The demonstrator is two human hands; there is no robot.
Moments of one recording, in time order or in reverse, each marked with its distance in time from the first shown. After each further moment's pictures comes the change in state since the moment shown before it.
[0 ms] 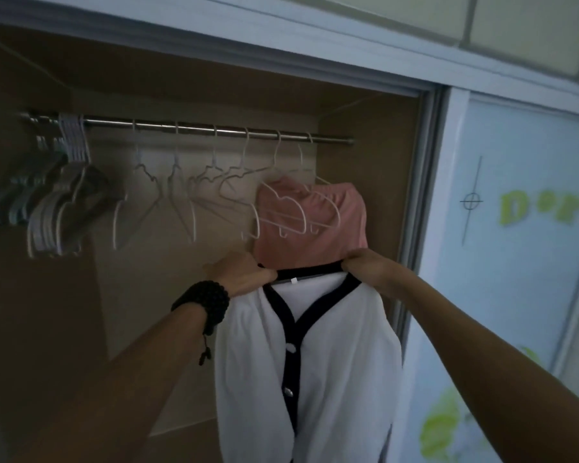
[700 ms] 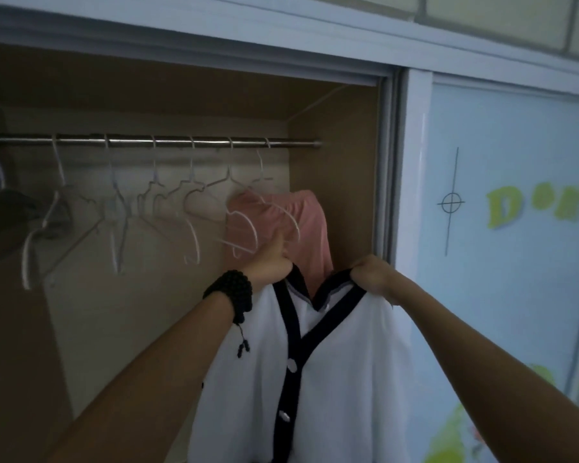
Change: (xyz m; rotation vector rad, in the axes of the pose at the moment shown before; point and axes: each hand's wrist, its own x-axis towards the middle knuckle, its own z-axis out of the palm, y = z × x) left_hand 0.109 0.117 0.065 -0.337 -0.110 0.279; right_hand 0.081 0.087 -0.076 -0.113 0.129 0.073
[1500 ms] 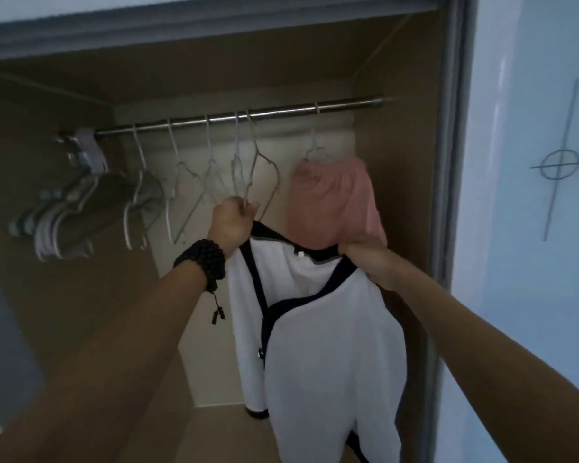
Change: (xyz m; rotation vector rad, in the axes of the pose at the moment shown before) left_hand -0.032 -0.019 -0.061 0.254 0.744 -0.178; right_hand 0.046 -0.017 0.055 0.436 -0.335 -0.180
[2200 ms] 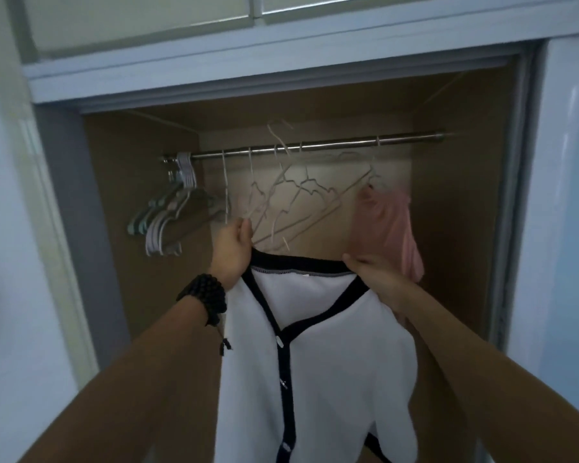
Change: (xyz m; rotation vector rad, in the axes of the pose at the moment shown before) left_hand -0.066 -0.038 -0.116 -0.069 0.206 0.044; right_hand -0.035 -0.048 0.068 0.116 -0.165 -0.112
